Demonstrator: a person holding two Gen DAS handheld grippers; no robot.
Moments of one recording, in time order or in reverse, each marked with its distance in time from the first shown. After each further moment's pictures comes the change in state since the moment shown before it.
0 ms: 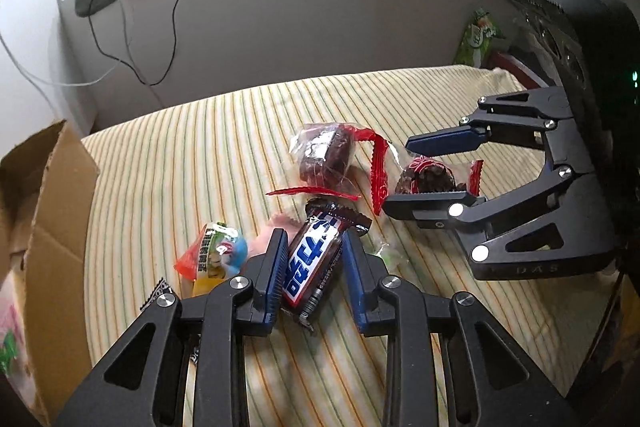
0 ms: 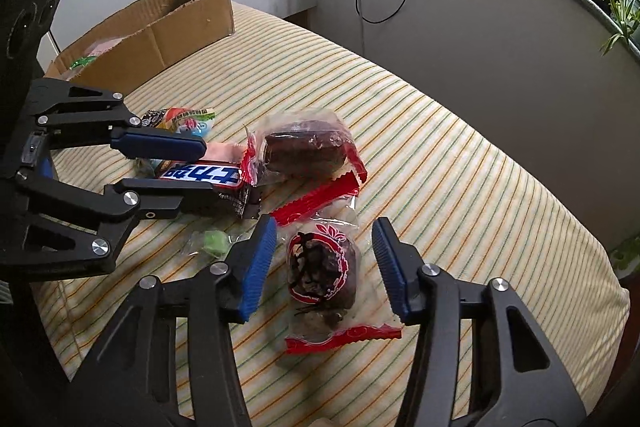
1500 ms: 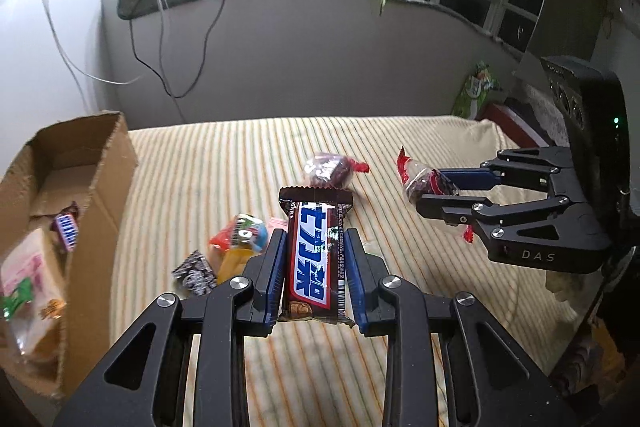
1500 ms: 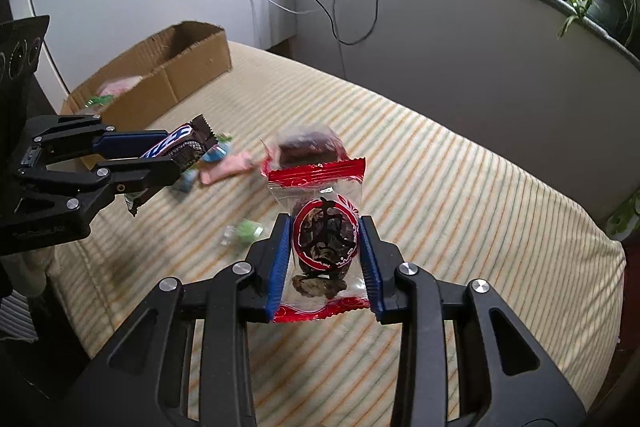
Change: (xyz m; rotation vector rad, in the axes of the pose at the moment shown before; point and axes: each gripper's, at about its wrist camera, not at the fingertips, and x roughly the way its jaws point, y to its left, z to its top) left arm -0.056 0.015 -0.019 -0.139 -0.152 -0.024; right arm -0.055 0.009 -0.013 0.113 -0.093 -0.034
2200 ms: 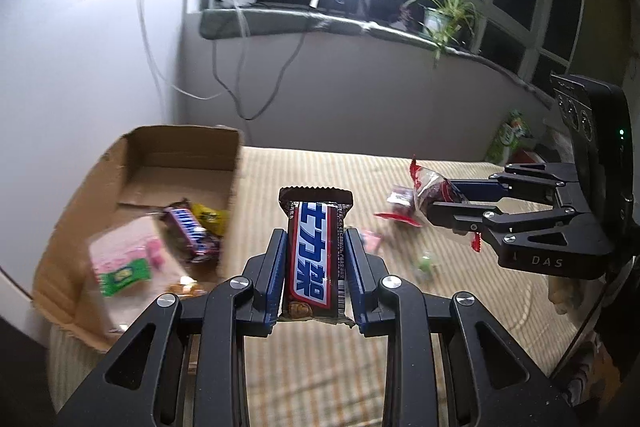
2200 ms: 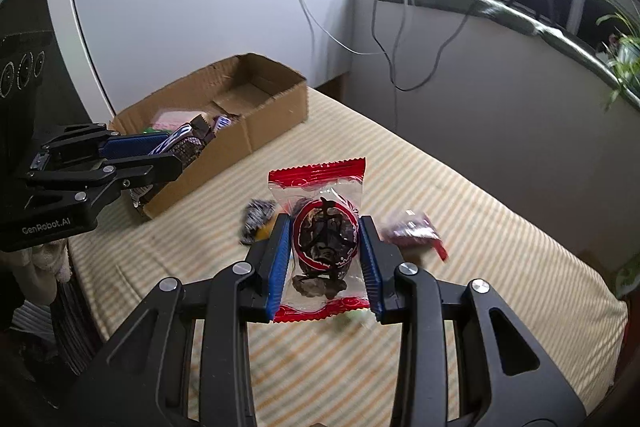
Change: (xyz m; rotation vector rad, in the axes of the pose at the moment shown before) left arm -0.072 0.067 -0.012 -0.109 -0.123 0.125; right arm -0.003 0.088 0.054 -0.107 -0.080 0.077
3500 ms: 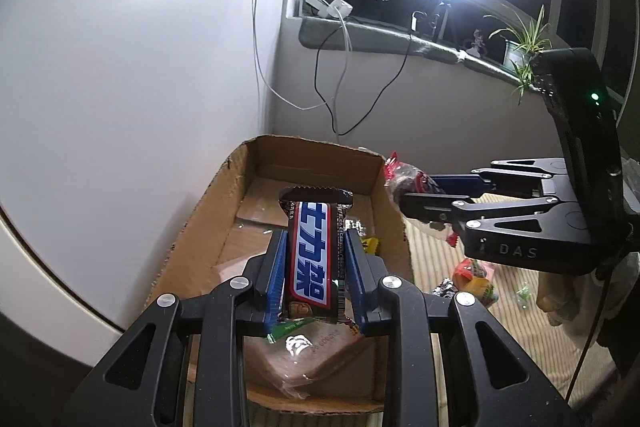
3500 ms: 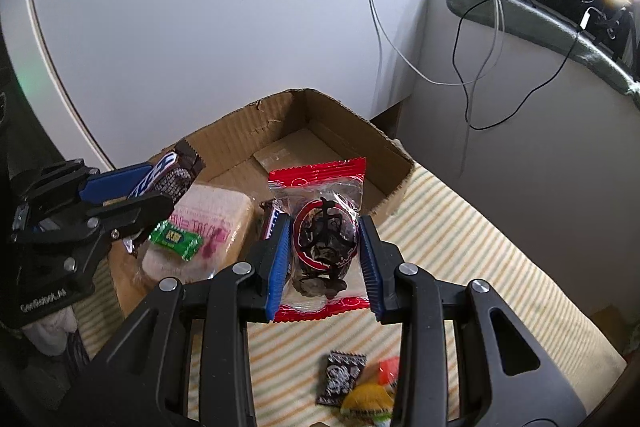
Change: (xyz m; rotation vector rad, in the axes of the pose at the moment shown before) left arm -0.006 0.105 0.010 -0.104 -0.044 0.184; right arm 0.111 0.068 0.104 -0.057 0.022 0.108
